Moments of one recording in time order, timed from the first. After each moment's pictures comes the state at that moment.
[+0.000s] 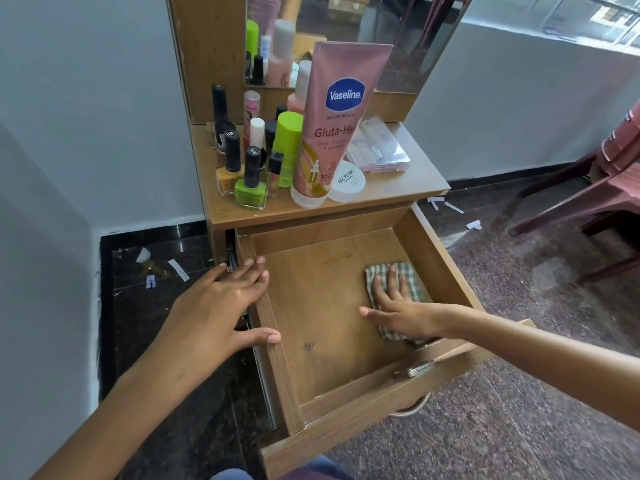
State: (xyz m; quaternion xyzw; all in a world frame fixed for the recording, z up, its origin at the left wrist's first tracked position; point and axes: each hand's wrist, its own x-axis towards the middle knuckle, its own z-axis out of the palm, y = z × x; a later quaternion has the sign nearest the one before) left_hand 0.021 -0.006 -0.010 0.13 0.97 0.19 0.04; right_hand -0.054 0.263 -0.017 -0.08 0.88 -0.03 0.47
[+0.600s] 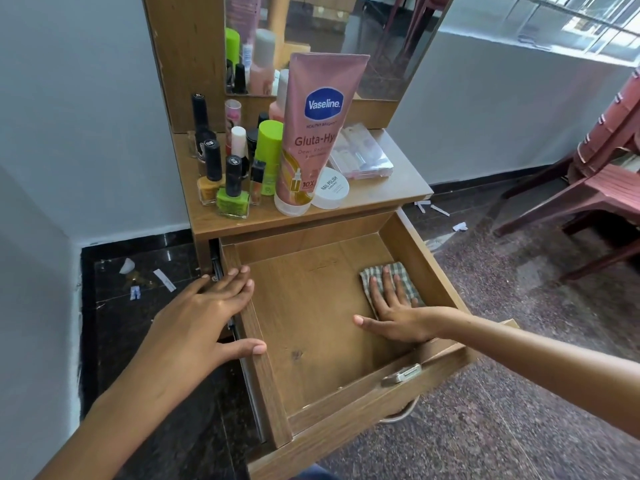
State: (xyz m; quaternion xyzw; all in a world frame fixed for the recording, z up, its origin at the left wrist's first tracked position) left_hand 0.019 -0.008 -0.018 0.14 0.98 0.16 0.01; right_hand -0.061 0.283 -0.031 -0.09 0.88 0.01 0.46
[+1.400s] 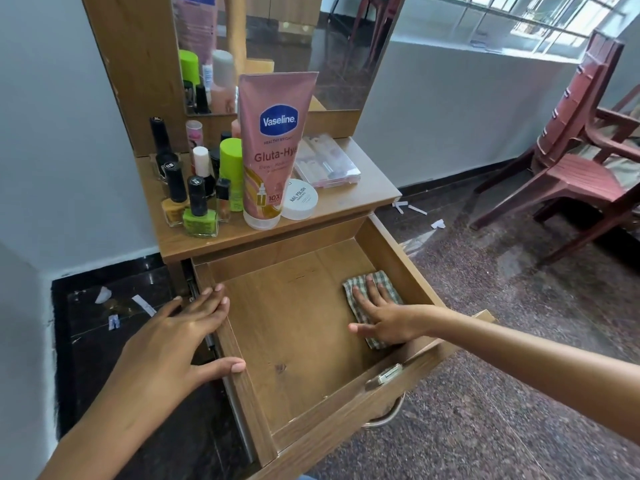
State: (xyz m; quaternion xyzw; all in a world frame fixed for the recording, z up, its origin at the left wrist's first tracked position) left_hand 0.015 -0.015 -0.033 0.13 0.97 0.20 0.04; right_hand -0.061 0.292 -0.023 -0.06 0.90 -0.01 0.43
